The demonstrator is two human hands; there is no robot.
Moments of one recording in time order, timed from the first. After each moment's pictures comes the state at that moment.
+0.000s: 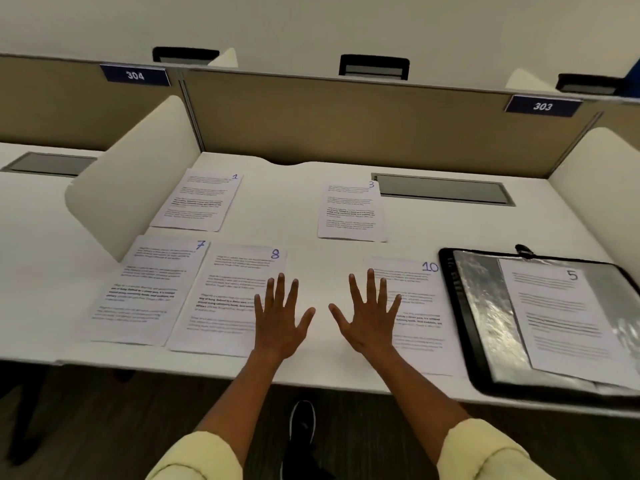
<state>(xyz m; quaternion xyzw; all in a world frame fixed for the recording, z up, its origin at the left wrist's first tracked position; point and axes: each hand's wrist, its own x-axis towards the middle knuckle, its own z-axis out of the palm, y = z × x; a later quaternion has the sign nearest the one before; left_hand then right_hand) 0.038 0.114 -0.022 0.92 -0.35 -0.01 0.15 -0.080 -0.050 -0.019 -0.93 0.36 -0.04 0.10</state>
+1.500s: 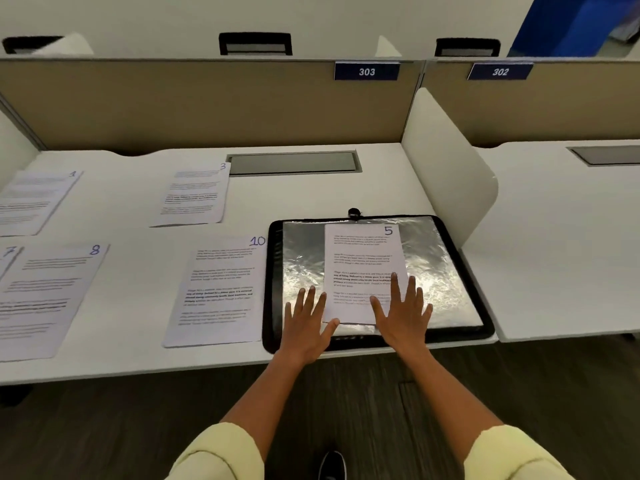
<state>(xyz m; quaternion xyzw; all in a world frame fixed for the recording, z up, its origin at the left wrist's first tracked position) -0.321 -0.201 -0.019 0.85 -0.47 -0.19 0.11 -0.474 -0.358 -0.014 -0.84 0.51 -0.01 0.15</state>
